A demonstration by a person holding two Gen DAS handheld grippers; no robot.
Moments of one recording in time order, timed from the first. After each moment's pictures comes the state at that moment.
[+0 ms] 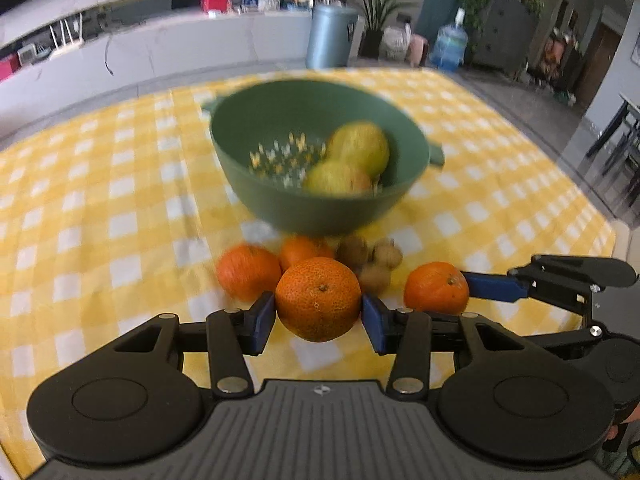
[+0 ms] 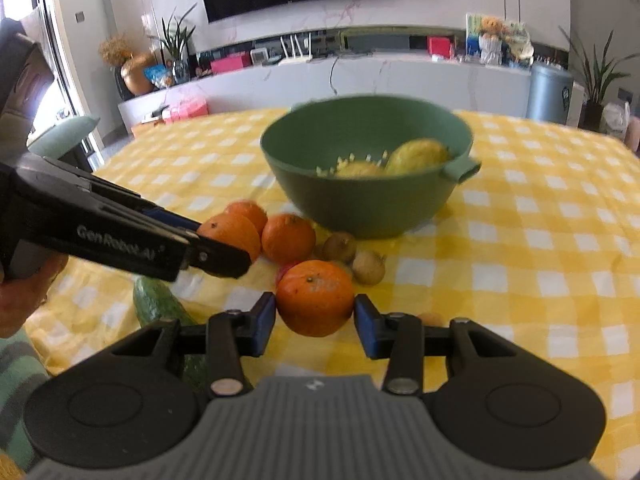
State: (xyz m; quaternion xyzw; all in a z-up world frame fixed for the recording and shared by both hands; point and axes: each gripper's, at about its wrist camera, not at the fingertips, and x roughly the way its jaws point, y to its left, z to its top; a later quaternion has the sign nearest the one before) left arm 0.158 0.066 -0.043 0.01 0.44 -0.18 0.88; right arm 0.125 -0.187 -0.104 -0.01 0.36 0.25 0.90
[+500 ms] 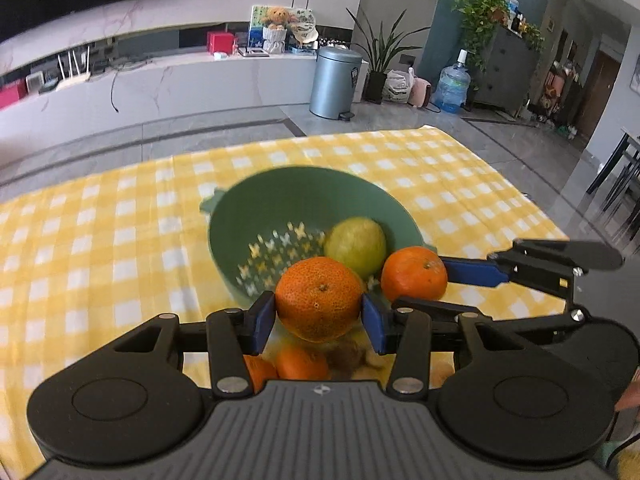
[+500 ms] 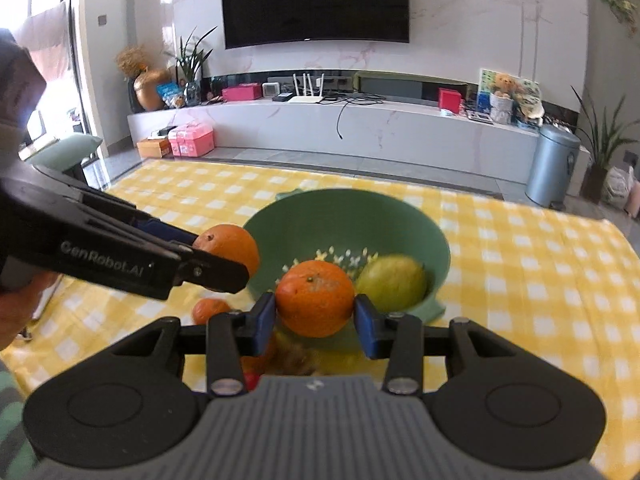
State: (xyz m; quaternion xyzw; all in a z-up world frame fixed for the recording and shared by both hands) left arm 0.202 0.049 -0.002 0.00 0.39 -0.17 0.91; right arm 0.187 -0.189 -0.052 -0.06 0.30 0.27 0.91
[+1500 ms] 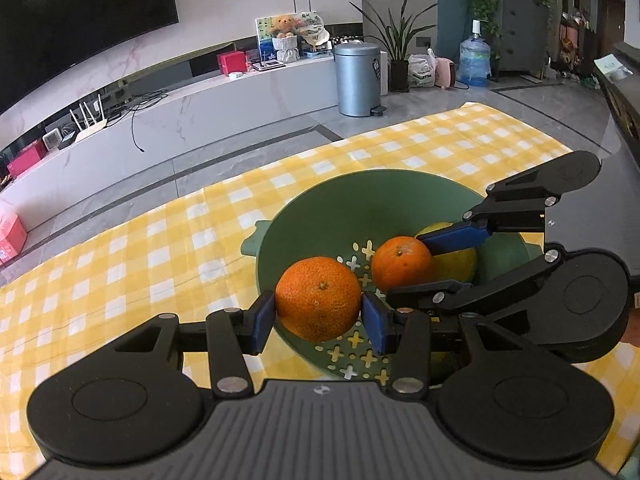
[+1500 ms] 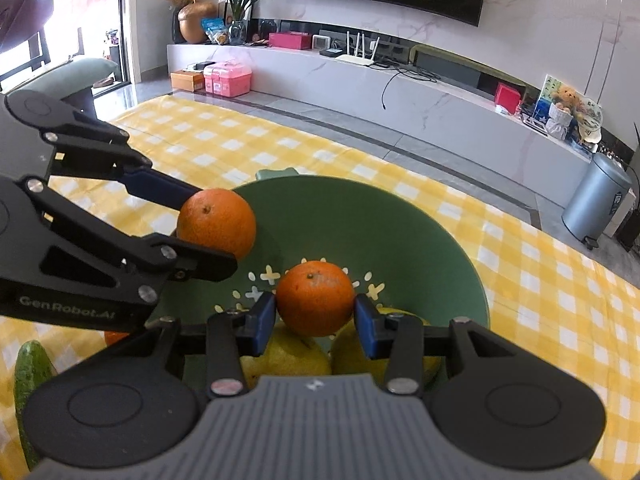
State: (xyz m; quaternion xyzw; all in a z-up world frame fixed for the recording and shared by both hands) left arm 0.247 0.049 -0.032 0.10 0.37 -0.13 0.92; right arm 0.292 -0.145 -0.087 -0.16 0.33 0.32 0.87
